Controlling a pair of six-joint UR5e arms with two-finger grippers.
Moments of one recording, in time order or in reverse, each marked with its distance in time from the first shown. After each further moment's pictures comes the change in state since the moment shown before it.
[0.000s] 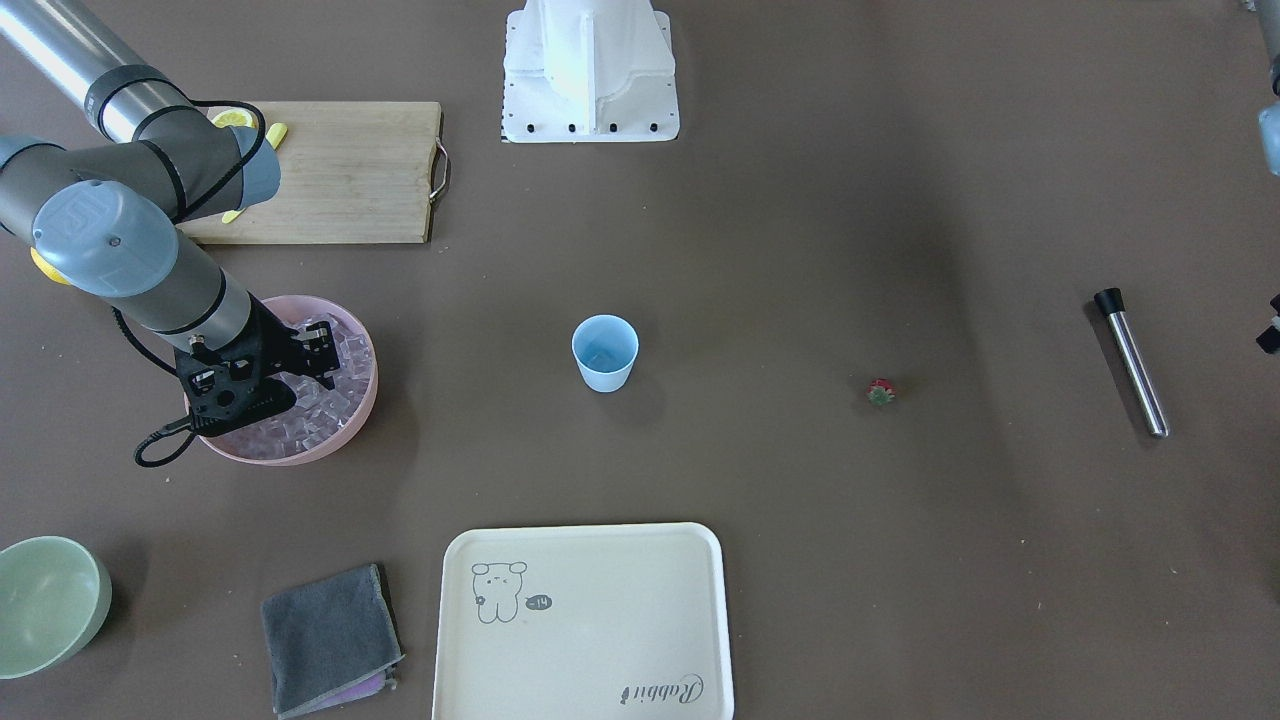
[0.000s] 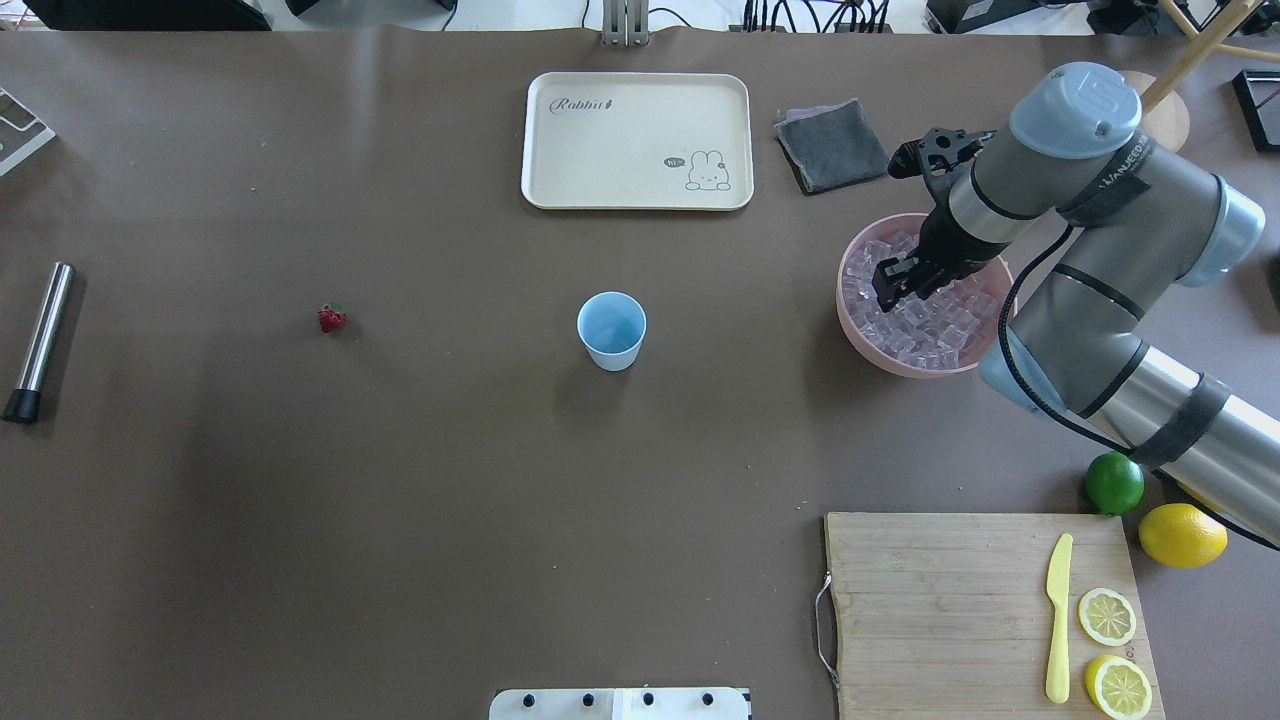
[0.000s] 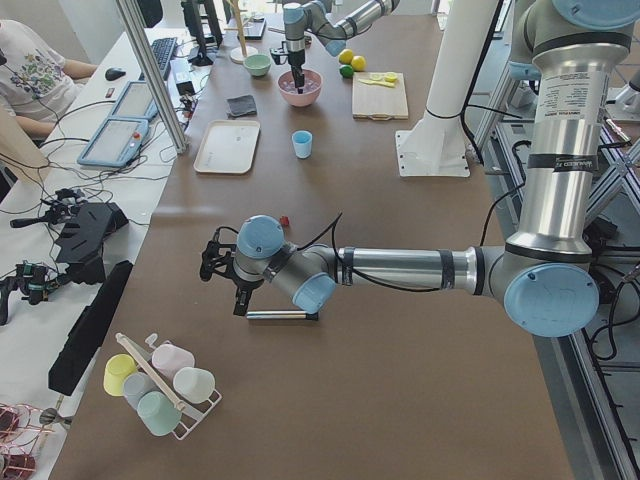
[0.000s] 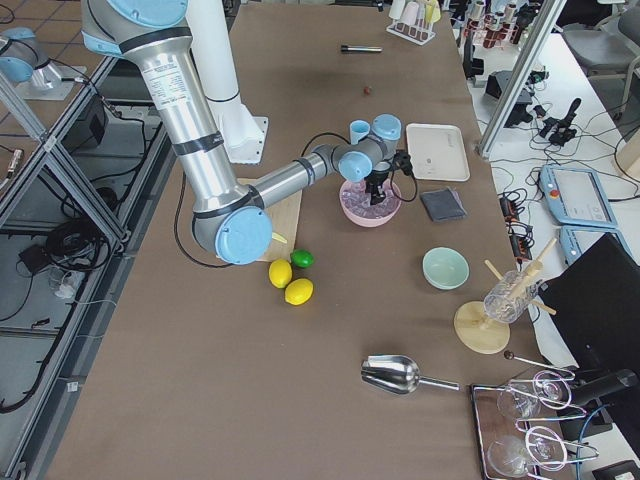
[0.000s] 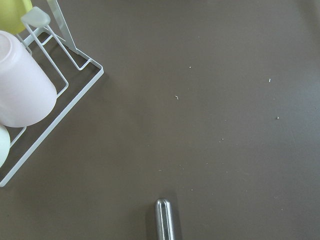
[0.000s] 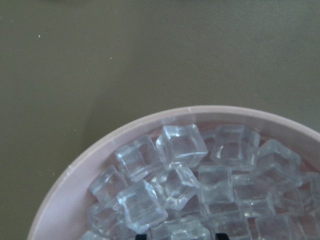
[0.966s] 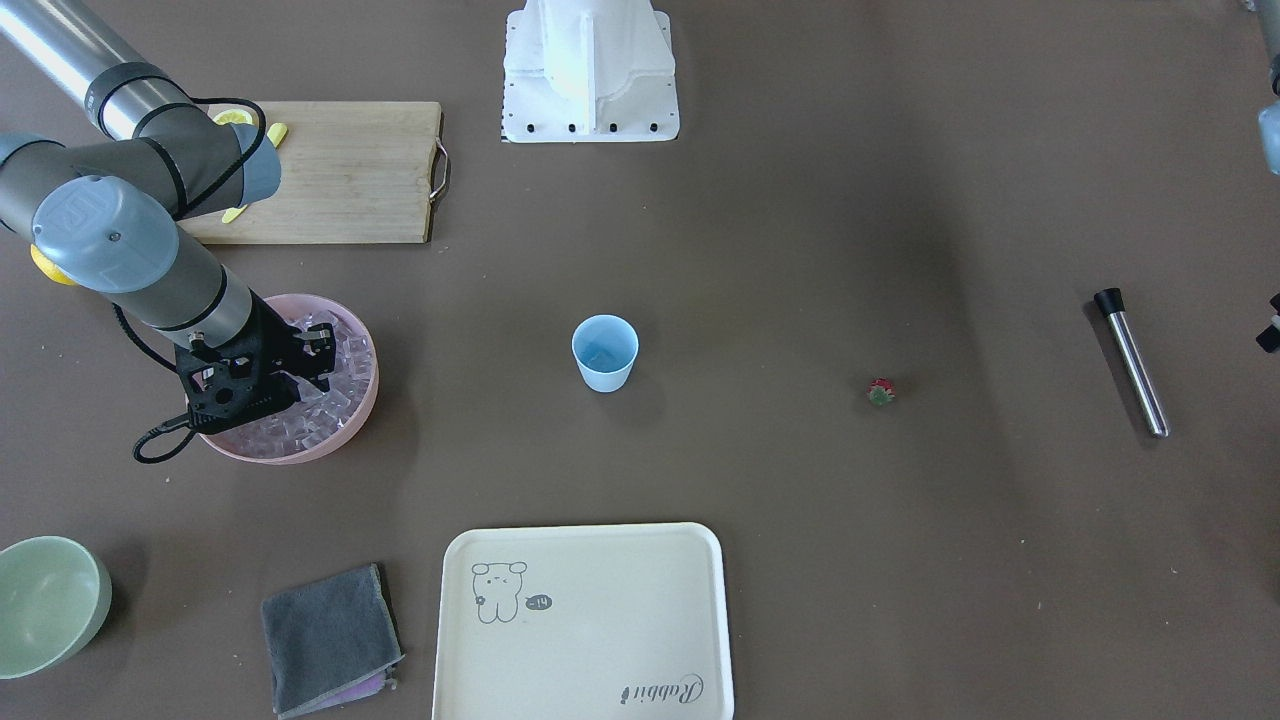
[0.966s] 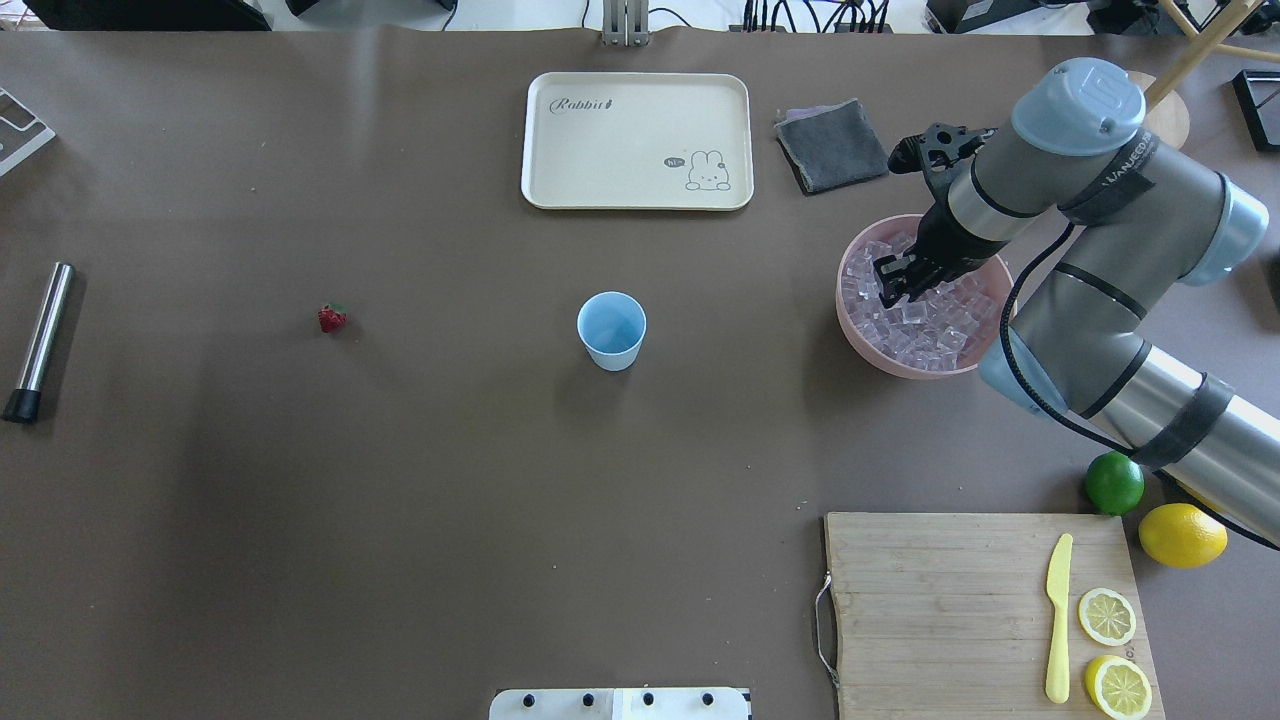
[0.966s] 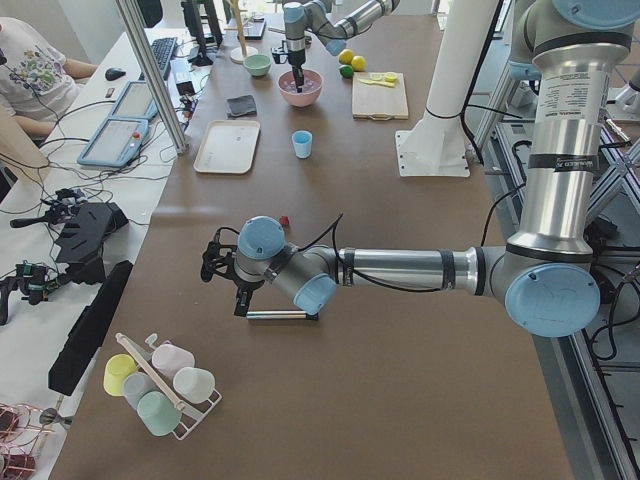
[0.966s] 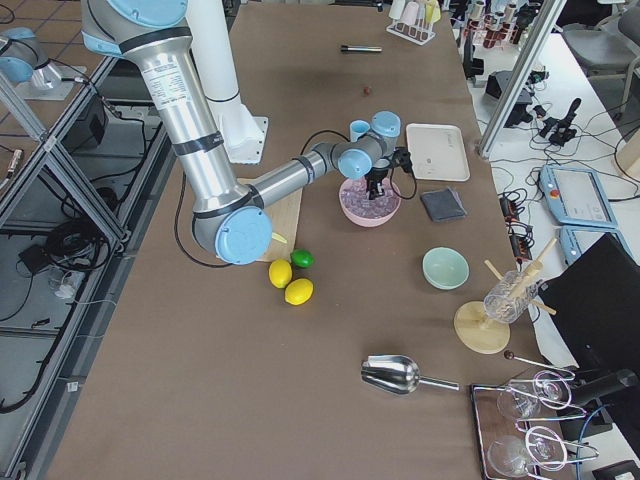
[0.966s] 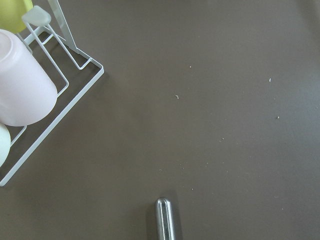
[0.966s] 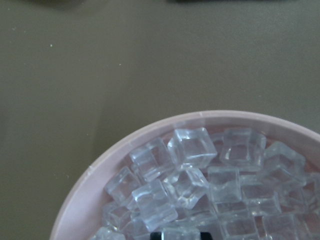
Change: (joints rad) left arm 0.000 0.006 -0.002 -0.010 -0.001 -0.003; right arm 0.005 0.000 0.026 0.000 0.008 0.026
